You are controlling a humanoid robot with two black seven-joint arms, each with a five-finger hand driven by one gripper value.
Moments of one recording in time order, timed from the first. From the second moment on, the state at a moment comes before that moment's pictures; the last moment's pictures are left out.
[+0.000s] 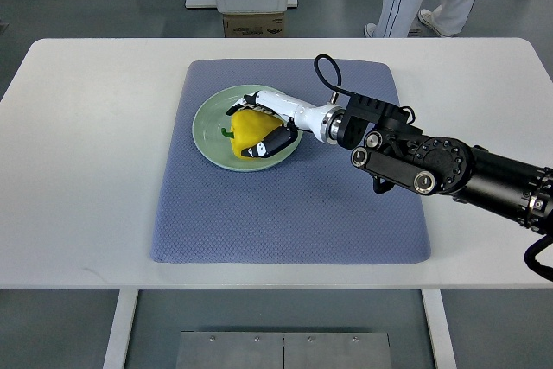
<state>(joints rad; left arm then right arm) -0.01 0.00 -0.11 -0.23 0.09 0.18 -0.17 1.18 0.00 0.01 0.77 -0.88 -0.01 0.15</state>
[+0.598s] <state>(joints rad) -0.01 0.00 -0.11 -0.23 0.09 0.18 -0.17 1.13 0.00 0.21 0.76 -0.87 -0.01 0.15</state>
